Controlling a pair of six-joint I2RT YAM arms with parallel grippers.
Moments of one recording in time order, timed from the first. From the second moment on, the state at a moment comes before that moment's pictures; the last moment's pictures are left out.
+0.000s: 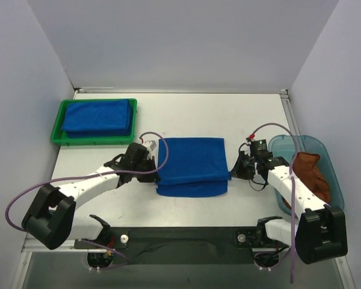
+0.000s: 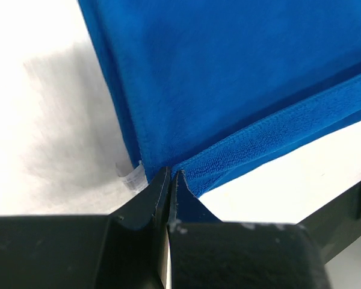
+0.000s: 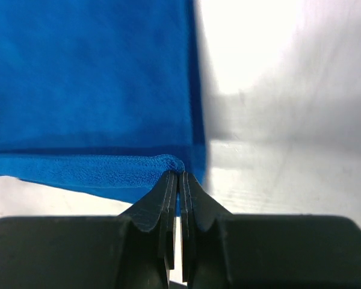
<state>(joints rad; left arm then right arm) -0.55 1.30 0.69 -0.24 0.18 -0.53 0.18 1.14 0.67 -0.51 -0.20 0.48</state>
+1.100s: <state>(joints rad) -0.59 1.25 0.65 -0.26 0.12 -0.56 0.19 1.13 0.60 -0.52 -0.25 0.50</state>
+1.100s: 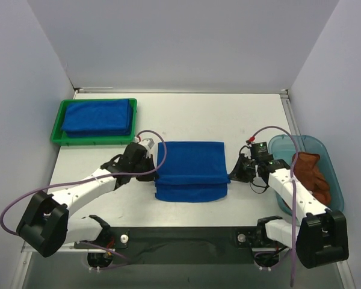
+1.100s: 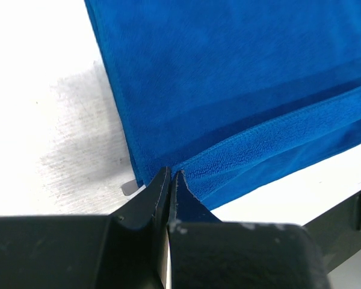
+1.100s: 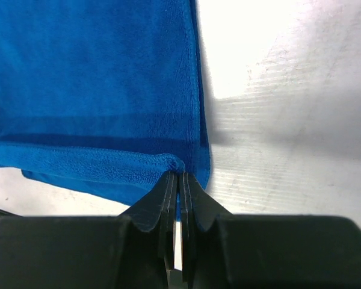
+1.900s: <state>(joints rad) -0.61 1.07 0.57 -0.37 0.10 -0.57 0.30 0.94 0.53 -0.63 -0.24 0.52</state>
